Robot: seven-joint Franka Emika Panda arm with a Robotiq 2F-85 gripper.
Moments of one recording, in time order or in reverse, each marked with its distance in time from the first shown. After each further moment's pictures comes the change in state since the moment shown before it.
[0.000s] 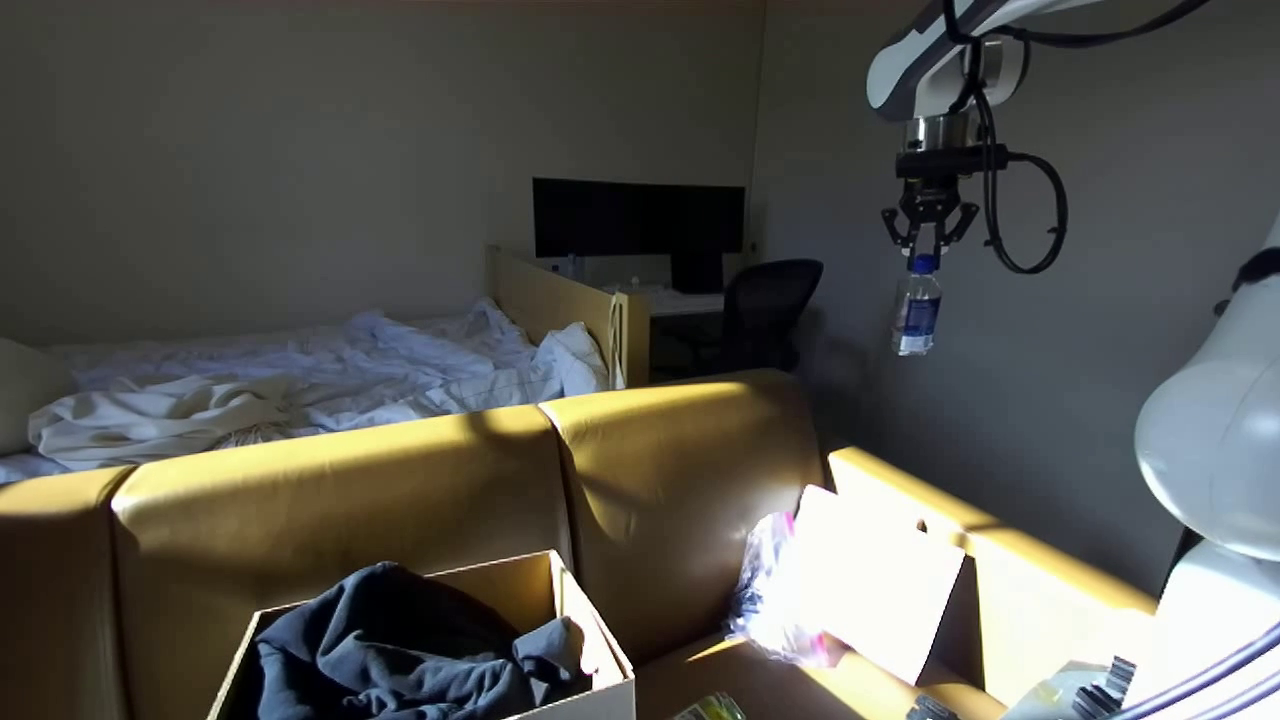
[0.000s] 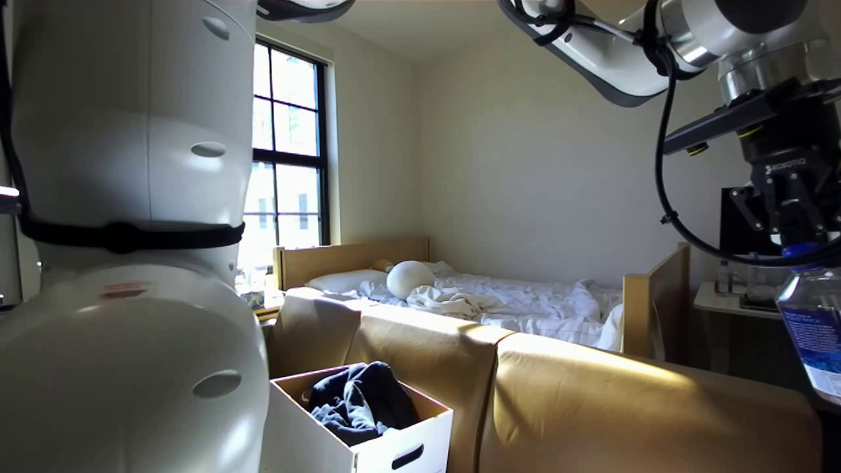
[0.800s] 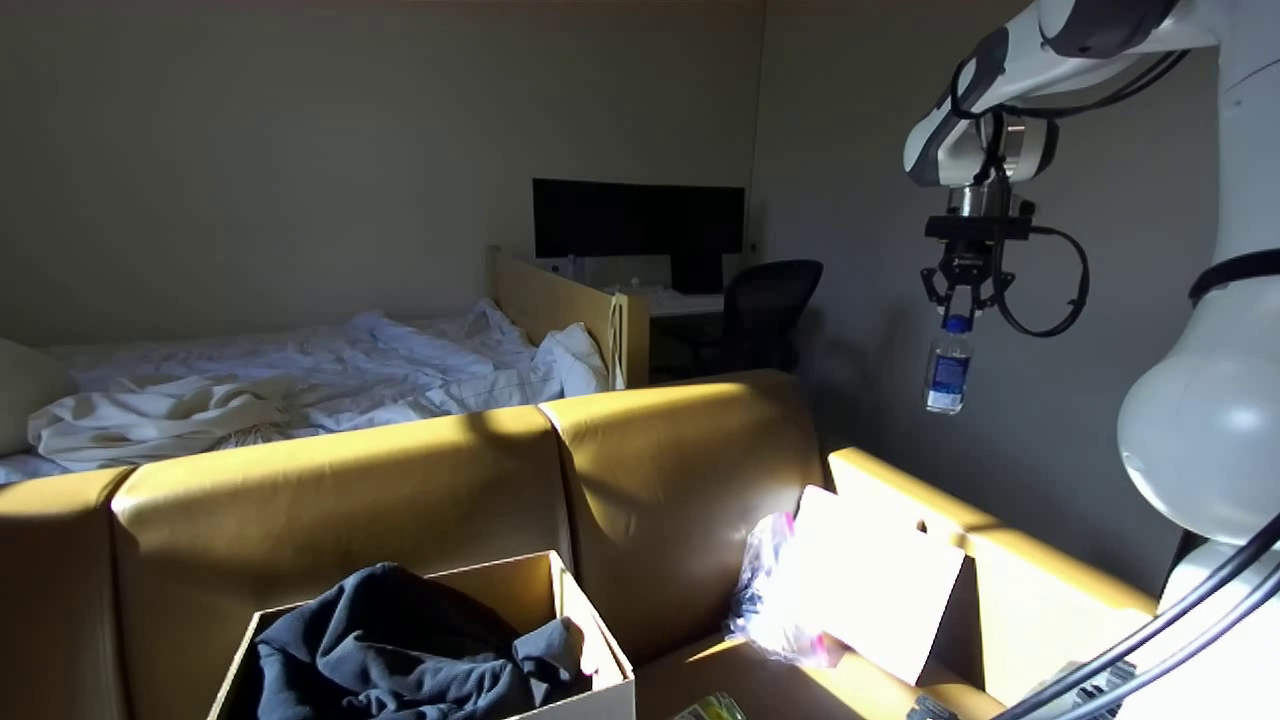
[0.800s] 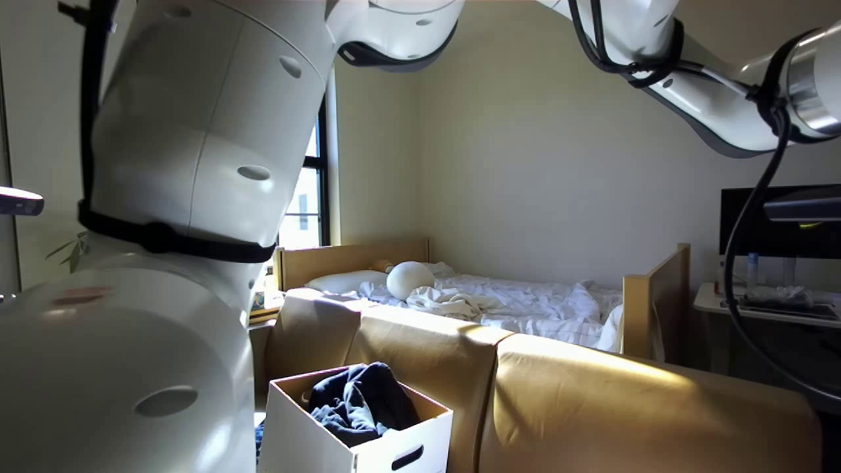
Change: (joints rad) arm -0.127 0.241 -0.071 0.075 0.230 0.021 0.015
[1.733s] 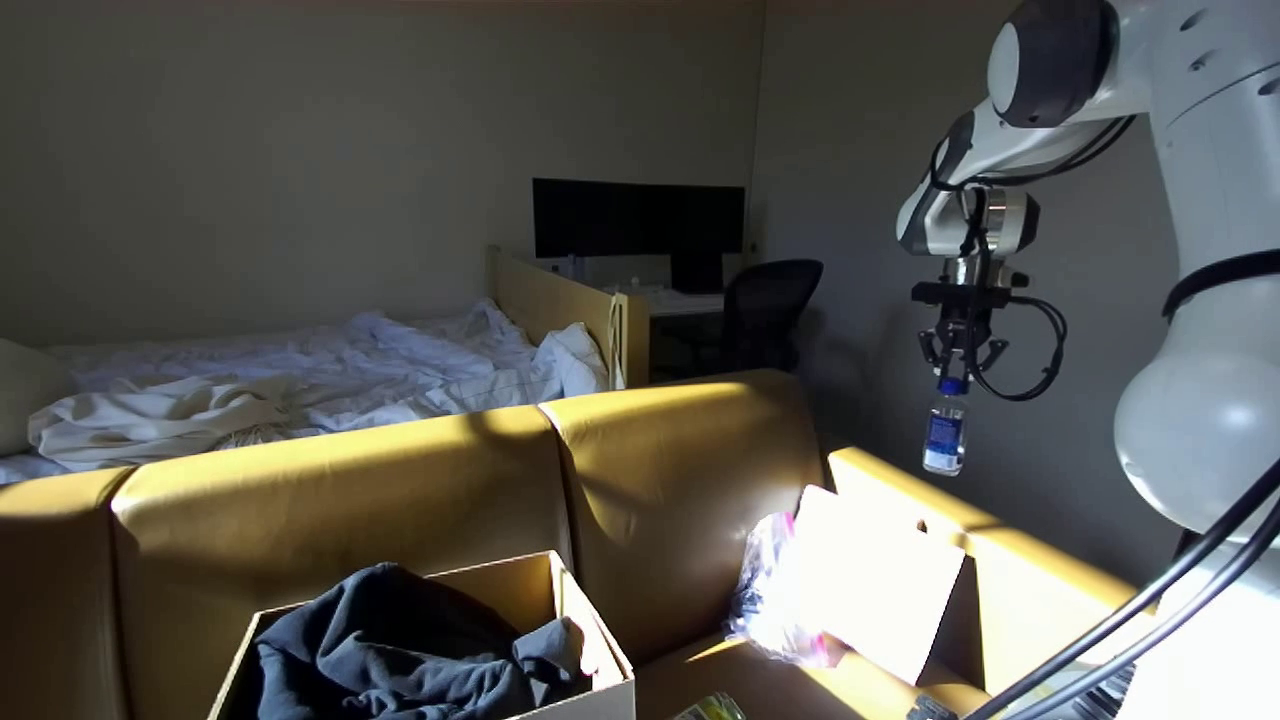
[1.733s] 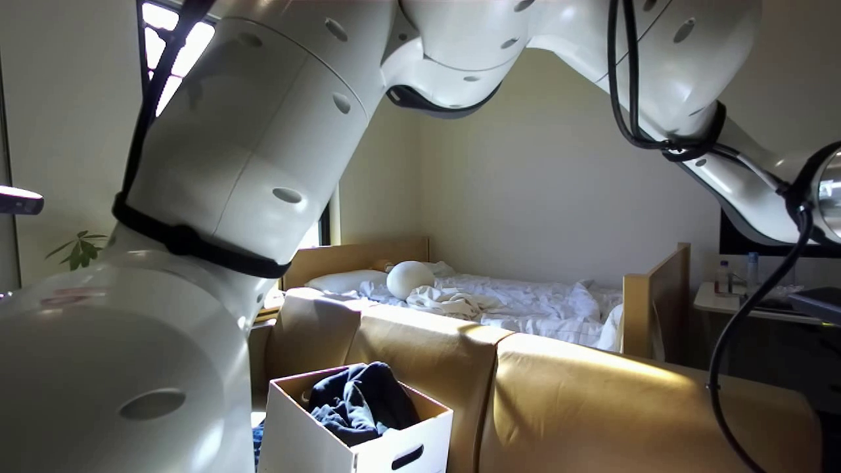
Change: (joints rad) arm -0.030 0.190 -0.005 0.000 0.105 0.066 0.114
